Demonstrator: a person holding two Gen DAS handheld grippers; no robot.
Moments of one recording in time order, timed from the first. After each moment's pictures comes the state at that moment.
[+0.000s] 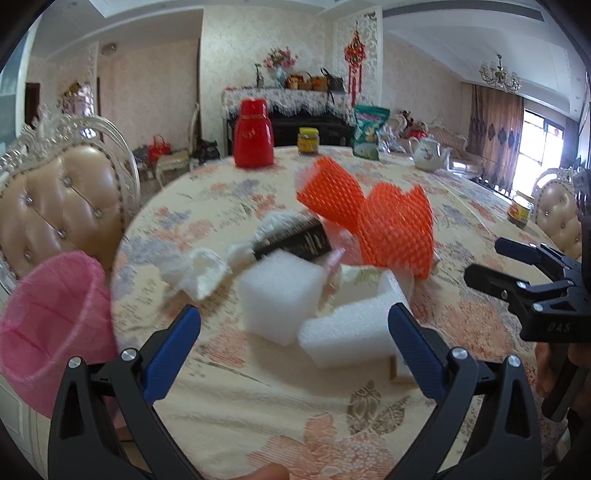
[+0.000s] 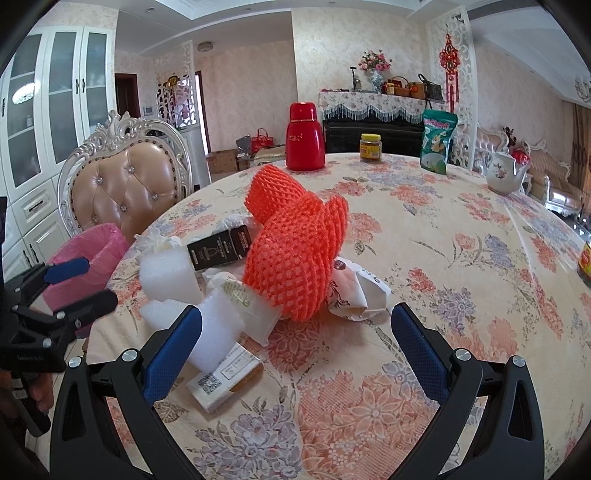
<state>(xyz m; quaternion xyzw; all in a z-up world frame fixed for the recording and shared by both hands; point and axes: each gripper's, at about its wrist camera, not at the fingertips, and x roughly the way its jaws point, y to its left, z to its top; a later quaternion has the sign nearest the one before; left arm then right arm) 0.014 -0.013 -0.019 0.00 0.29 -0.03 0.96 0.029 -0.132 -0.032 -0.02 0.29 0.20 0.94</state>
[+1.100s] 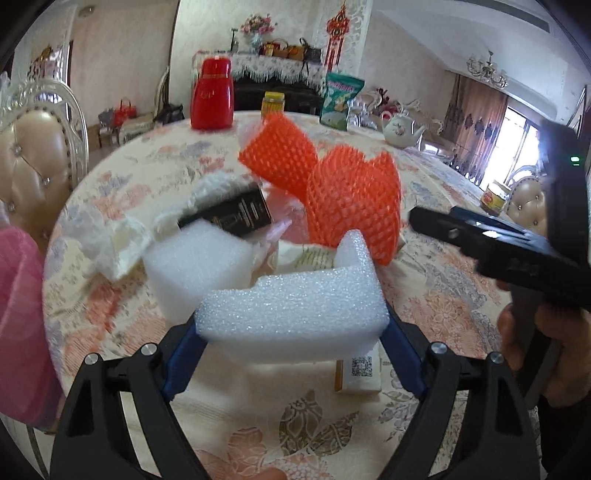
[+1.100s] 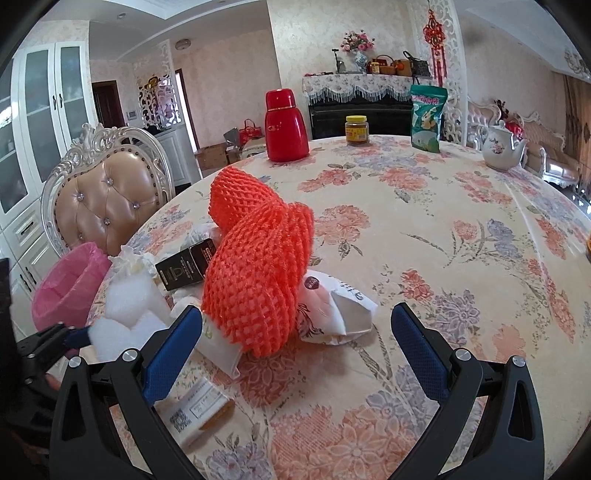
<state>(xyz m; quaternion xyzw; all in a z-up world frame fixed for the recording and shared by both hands) 0.053 -0.037 -0.036 -0.04 0.35 -0.10 0.93 0.087 -0.140 -0.034 0.02 0.32 0.18 0.93</state>
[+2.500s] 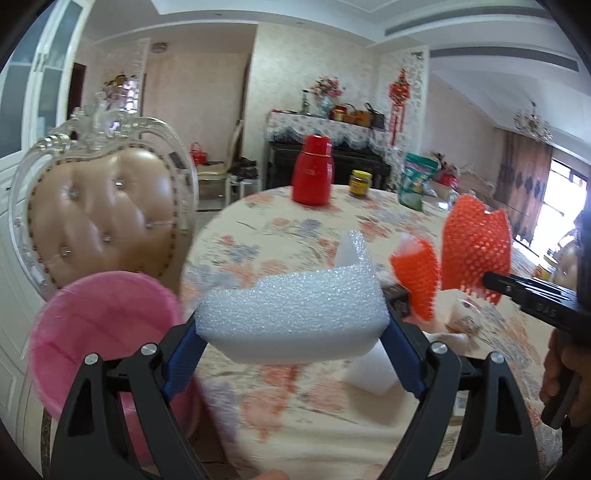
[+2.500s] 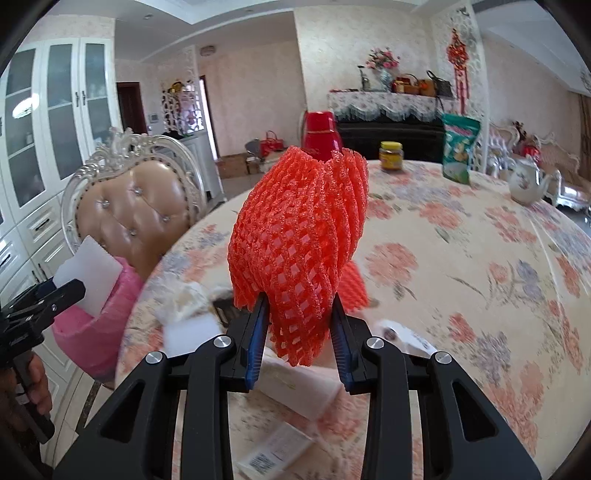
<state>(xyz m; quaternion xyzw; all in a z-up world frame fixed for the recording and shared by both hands) 0.011 0.104 0.030 -0.06 0.24 0.04 0.97 0.079 -0.075 0.011 0.00 0.29 0.22 0.93</state>
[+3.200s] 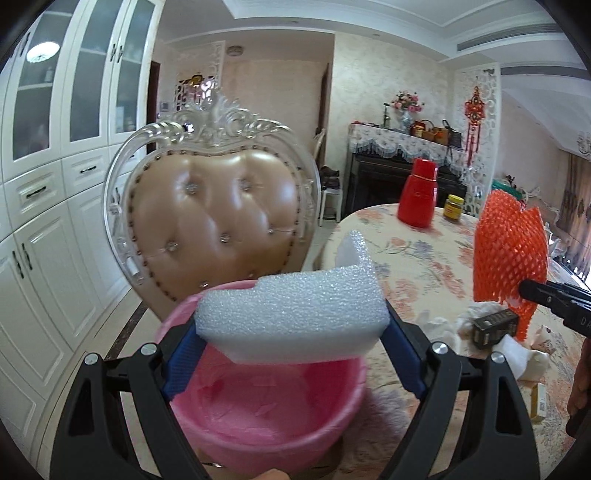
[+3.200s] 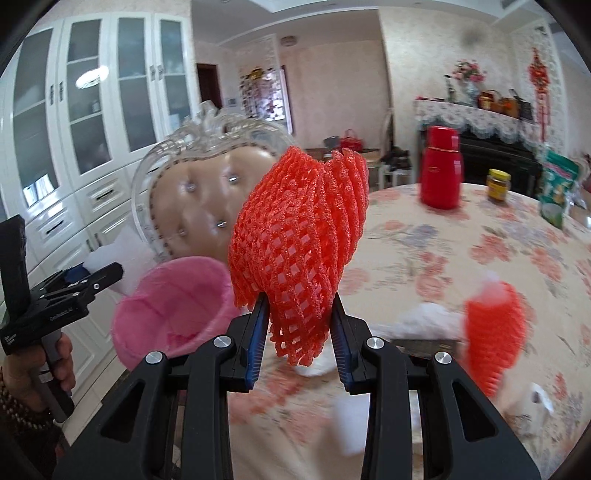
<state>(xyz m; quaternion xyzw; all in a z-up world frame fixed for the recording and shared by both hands) -0.042 0.252 0.041 -0.08 0.23 0.19 0.95 0.067 0.089 0.038 -0.03 0.27 0.37 0.89</state>
